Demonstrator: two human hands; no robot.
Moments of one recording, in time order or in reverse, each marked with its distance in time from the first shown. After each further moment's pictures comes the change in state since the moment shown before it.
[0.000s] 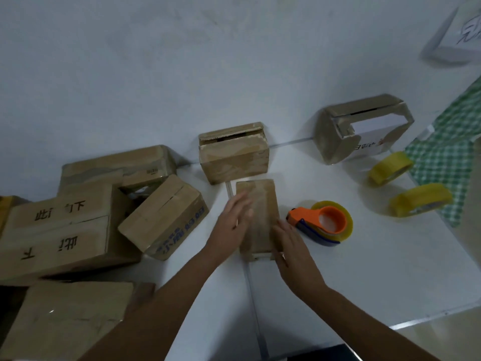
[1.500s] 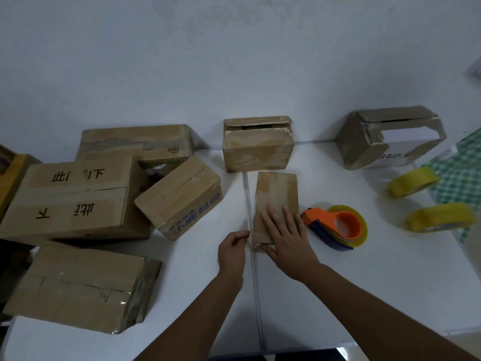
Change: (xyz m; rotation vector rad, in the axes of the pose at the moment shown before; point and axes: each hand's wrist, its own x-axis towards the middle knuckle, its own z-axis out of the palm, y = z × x) left_hand -0.057 -0.041 0.043 -0.627 0.484 -0.707; right_hand 0.041 -0.007 0.028 -0.640 -0.253 -0.179
